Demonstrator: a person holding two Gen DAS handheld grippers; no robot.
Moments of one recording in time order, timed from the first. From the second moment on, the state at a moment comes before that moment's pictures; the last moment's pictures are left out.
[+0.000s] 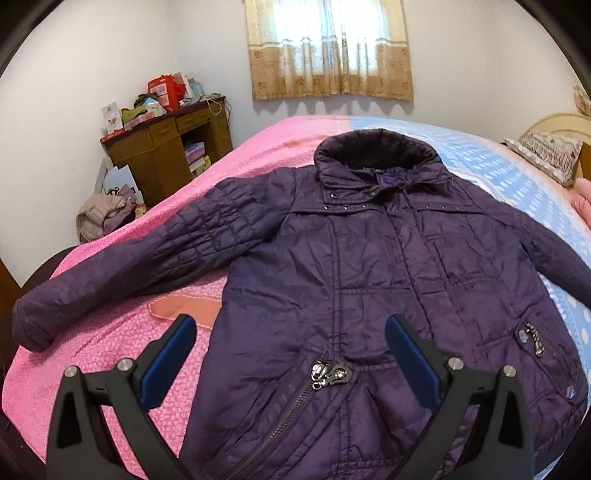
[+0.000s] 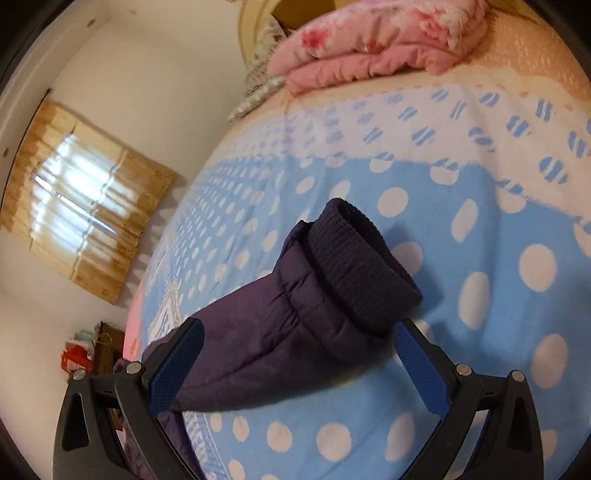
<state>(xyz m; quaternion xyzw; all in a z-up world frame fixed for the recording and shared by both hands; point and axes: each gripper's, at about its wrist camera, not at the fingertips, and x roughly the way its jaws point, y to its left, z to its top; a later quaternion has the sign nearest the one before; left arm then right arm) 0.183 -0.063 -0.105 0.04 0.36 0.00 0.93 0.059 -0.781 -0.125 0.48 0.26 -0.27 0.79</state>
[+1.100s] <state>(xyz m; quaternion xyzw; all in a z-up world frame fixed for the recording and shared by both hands) 0.162 0.011 -0.089 -0.07 0.35 -0.01 0.94 0.202 -0.501 0.121 -0.01 0.19 0.00 0.98</state>
